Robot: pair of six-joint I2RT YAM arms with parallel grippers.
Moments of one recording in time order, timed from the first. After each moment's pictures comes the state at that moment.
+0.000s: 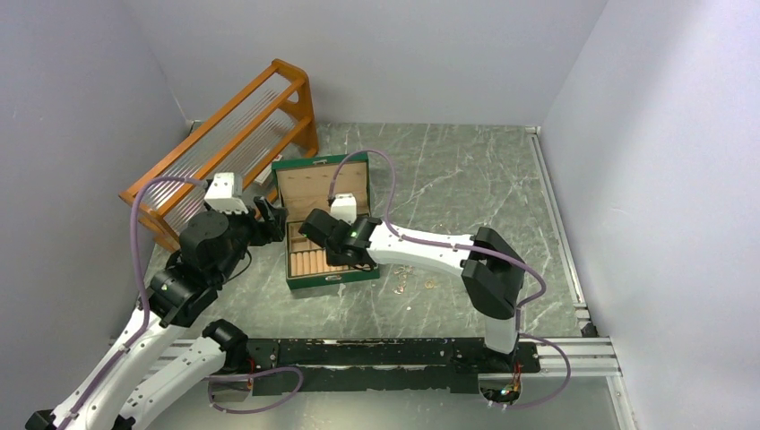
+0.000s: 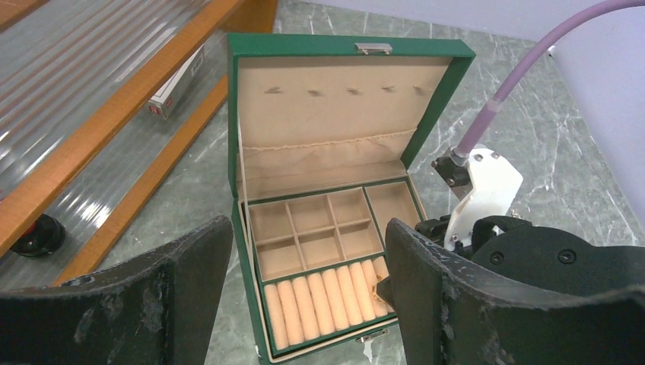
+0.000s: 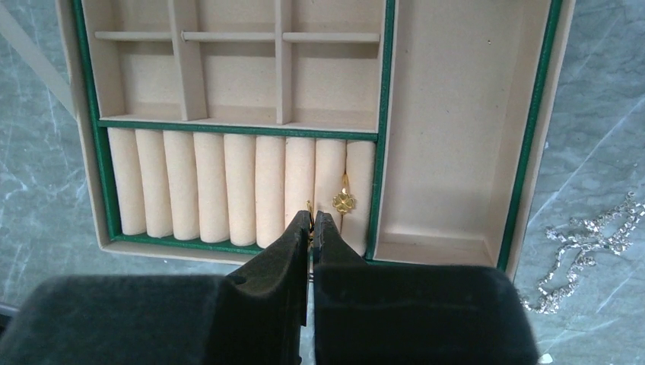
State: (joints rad) left arm -0.57 0.61 0.79 -0.44 -0.34 -0.40; right arm 1.13 1.87 1.45 -0.67 0.42 0.88
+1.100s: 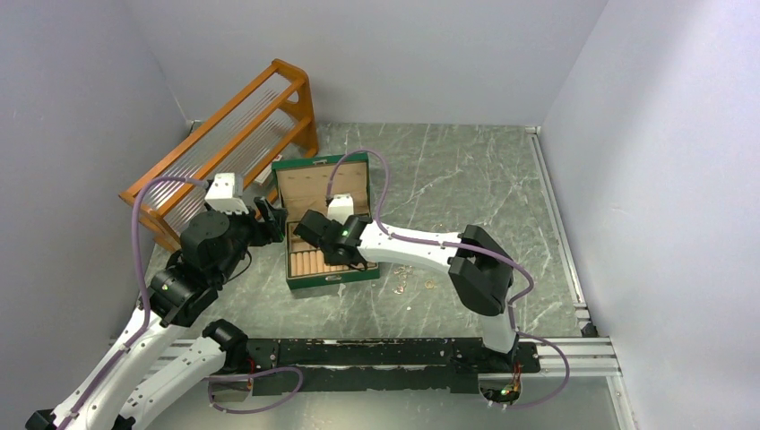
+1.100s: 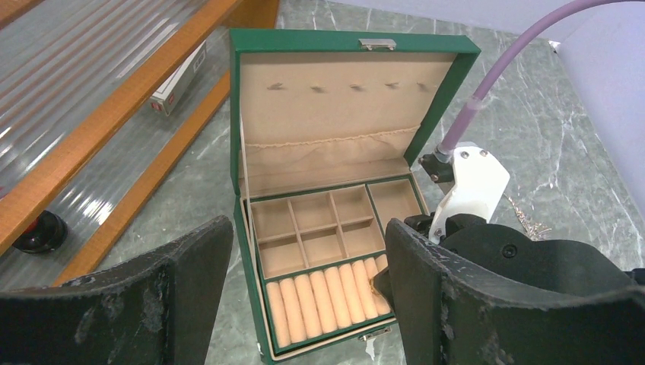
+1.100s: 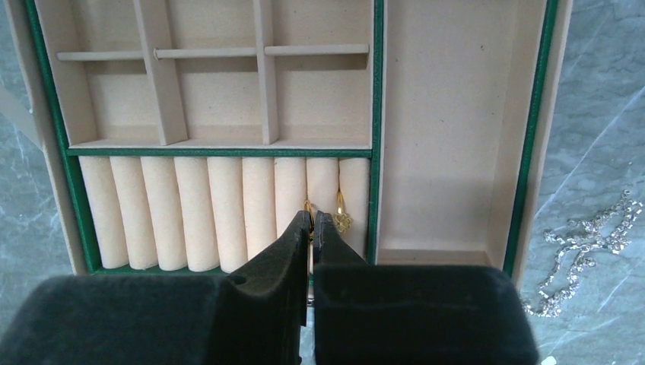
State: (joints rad) left arm -0.57 0.60 0.79 -0.45 -0.34 -0.40; right arm 1.14 1.94 1.52 -0.72 0.46 0.91
